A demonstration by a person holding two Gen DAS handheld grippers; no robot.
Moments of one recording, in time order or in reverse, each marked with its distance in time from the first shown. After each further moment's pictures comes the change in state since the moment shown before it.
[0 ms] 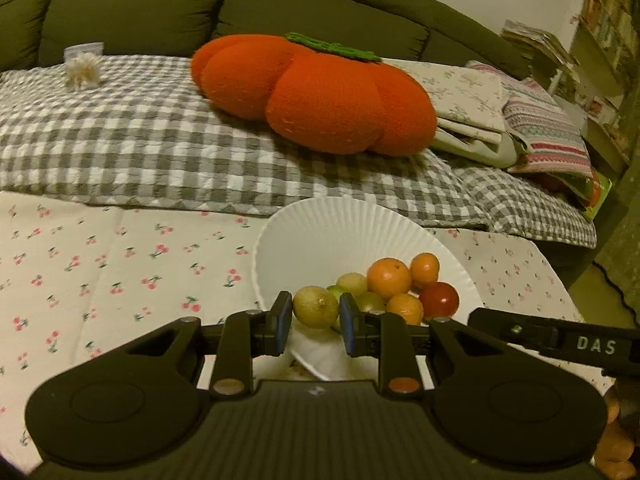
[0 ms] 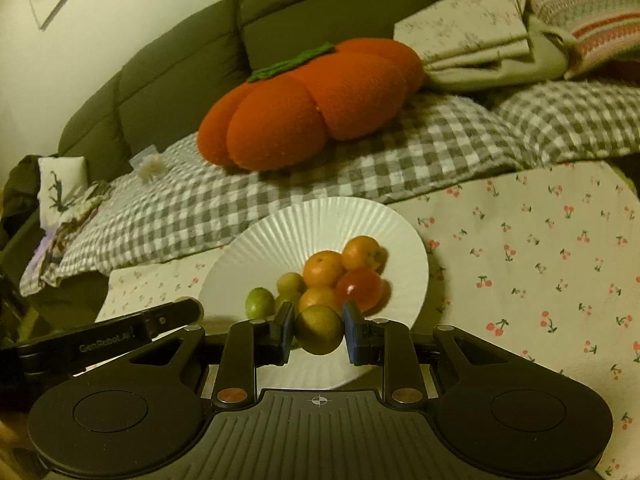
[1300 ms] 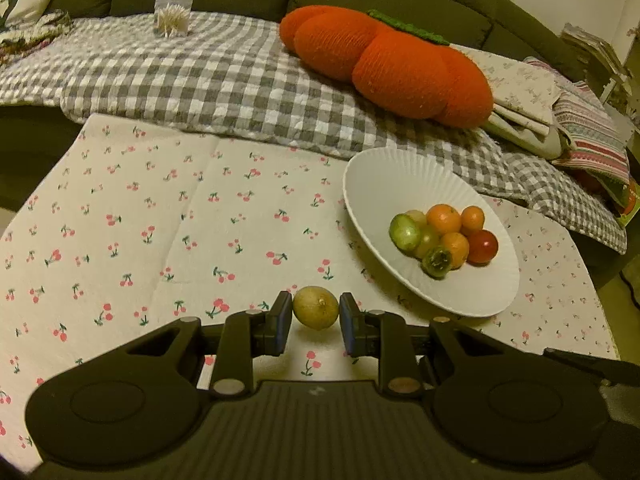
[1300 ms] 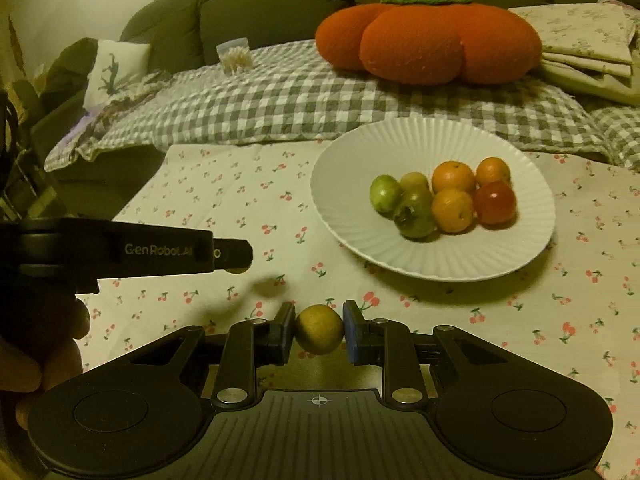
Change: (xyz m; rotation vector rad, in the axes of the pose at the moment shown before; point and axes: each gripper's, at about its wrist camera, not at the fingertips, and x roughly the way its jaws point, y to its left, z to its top) left arm -0.059 0.026 -0.036 -0.140 0.089 0.145; right arm -0.001 0.086 -0.071 -0.291 0.135 0.052
